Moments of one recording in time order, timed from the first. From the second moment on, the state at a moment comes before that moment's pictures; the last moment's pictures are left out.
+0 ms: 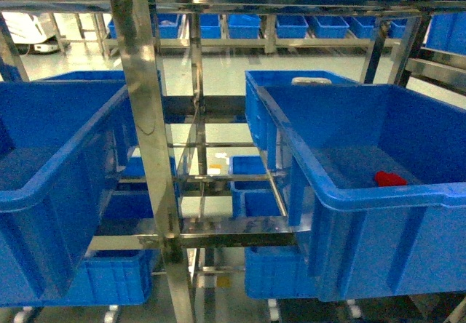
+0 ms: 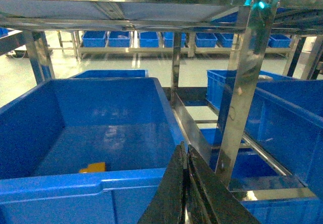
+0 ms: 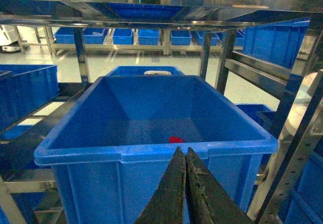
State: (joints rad) left arm 0.00 0.20 0.01 0.20 0.00 -0.01; right arm 0.00 0.21 0.01 0.21 0.00 -0.01
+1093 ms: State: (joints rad) left arm 0.00 0.01 0.01 -0.01 0.00 -0.01; right arm 0.00 0.00 0.01 0.00 0.00 -0.01
